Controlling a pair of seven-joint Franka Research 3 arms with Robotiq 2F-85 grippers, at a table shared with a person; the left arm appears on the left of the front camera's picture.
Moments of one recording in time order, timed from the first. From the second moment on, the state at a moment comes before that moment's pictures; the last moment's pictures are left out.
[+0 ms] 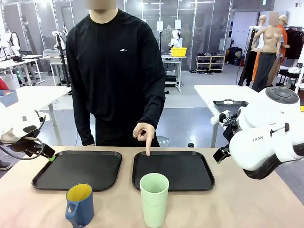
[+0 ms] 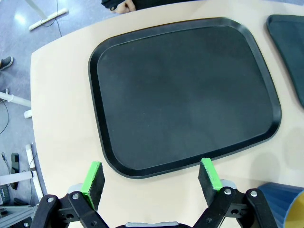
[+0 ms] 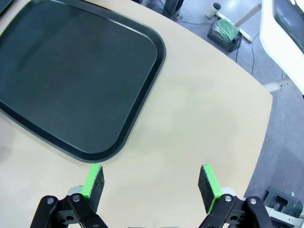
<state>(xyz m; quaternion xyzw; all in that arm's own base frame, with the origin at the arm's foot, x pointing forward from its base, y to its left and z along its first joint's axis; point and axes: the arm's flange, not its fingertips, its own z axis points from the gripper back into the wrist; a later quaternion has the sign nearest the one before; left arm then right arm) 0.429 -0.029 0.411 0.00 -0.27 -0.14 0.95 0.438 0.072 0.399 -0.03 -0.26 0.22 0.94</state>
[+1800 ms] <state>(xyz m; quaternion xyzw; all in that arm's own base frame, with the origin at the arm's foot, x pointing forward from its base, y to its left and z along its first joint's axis) 0.429 -0.029 0.411 0.00 -0.27 -0.14 0.95 0.436 0.053 0.403 -0.08 -0.23 0.36 0.90</state>
